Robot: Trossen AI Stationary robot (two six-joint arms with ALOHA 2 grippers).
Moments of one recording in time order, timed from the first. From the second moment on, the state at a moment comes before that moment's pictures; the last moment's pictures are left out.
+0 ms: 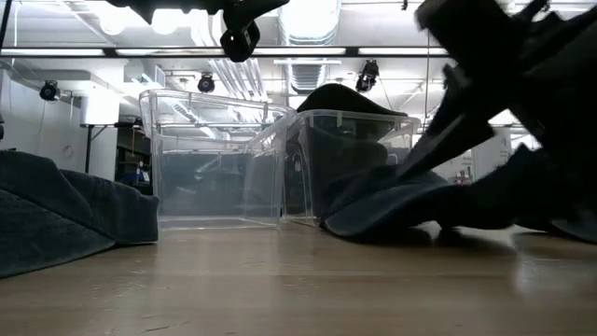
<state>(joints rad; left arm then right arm) 0.08 1.22 0.89 0.20 0.38 -0.42 0.74 2.14 1.29 -0.68 1.08 2.30</state>
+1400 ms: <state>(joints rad) 0.08 1.19 0.88 0.22 0.37 -0.52 0.77 2.12 1.35 -0.78 1.03 1.93</state>
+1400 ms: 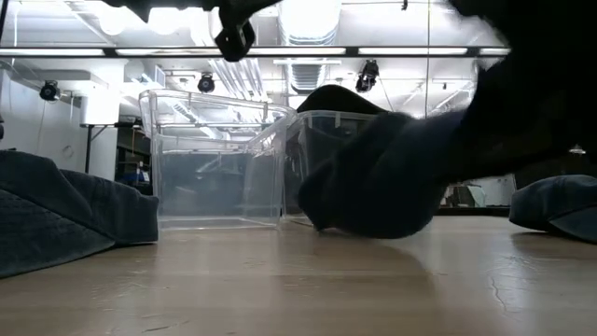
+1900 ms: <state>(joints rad) 0.08 1.06 0.88 0.32 0.38 -0.65 0.84 2.12 1.64 -0.81 1.16 1.26</state>
